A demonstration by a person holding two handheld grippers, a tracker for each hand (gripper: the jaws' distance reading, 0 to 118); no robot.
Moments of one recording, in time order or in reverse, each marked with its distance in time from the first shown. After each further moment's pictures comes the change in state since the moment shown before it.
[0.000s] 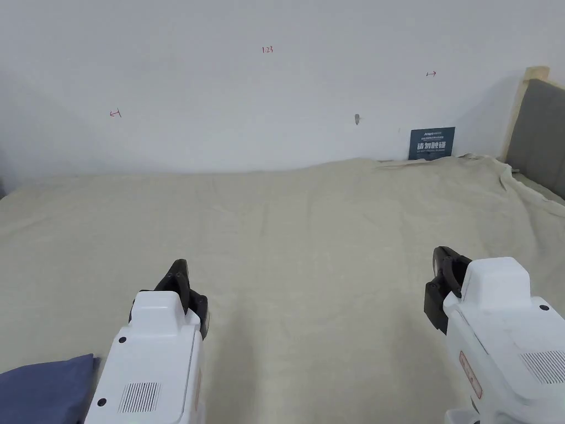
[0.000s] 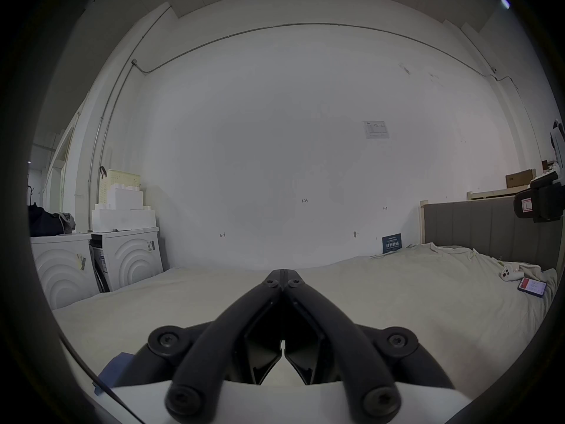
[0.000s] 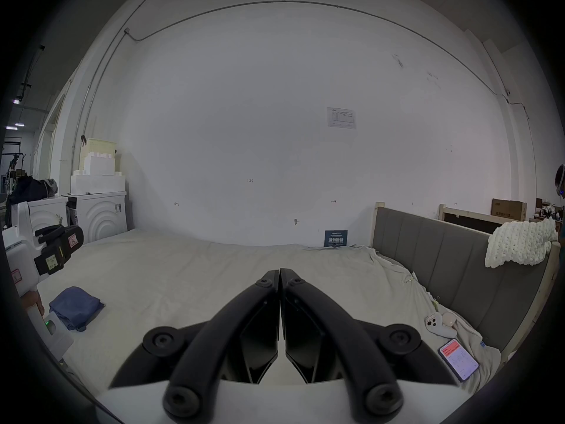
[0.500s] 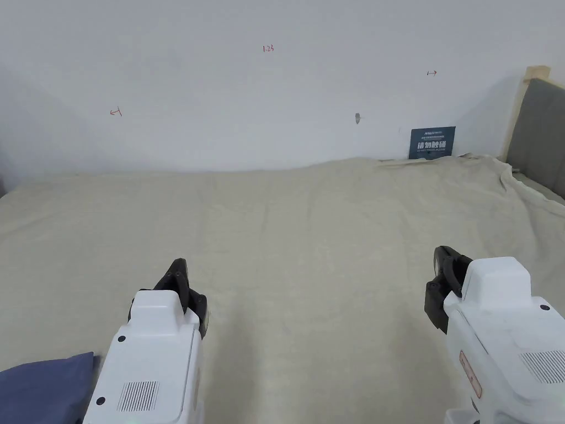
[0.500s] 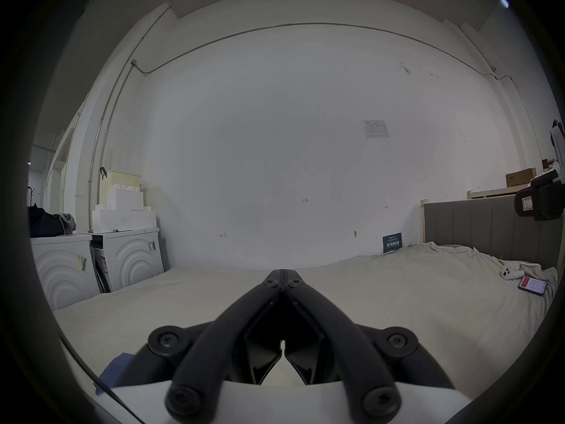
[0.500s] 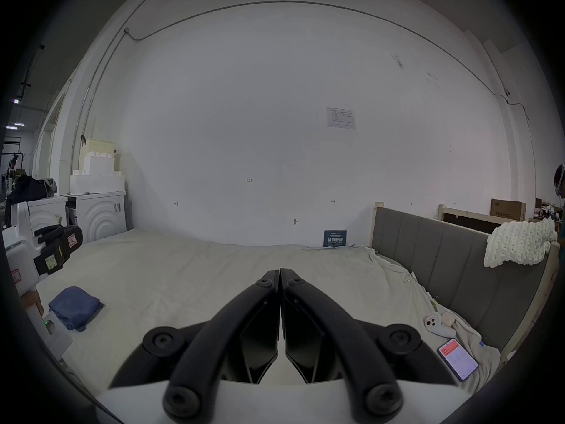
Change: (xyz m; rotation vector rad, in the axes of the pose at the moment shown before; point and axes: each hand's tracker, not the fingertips) left arm -0.001 -0.001 0.001 -0.002 0.000 -0.004; right arm 0.000 -0.001 0.001 -0.001 -0.005 0.000
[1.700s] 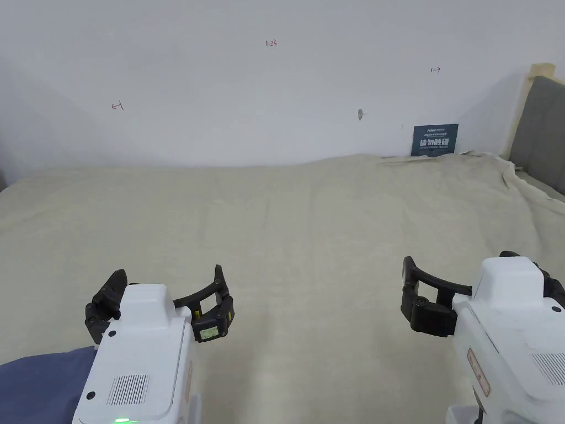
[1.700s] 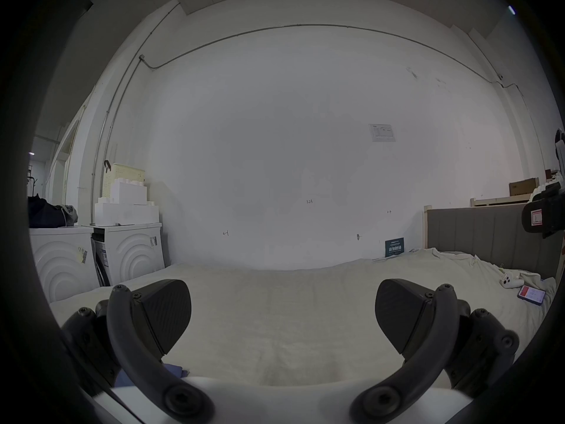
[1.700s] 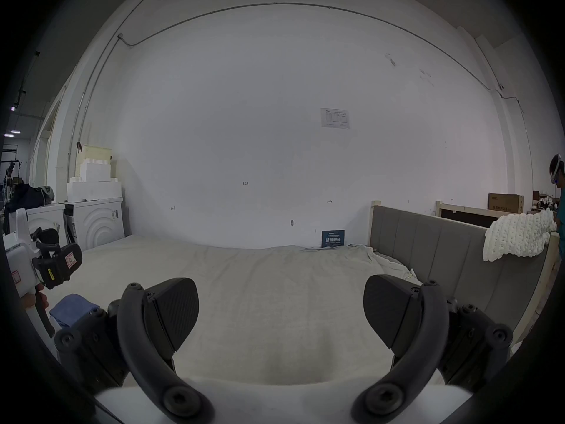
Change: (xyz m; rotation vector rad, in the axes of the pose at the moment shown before) left arm -0.010 0.000 -0.002 -0.001 0.017 0.039; right arm 0.004 -0.002 0.000 0.008 -0.017 -0.033
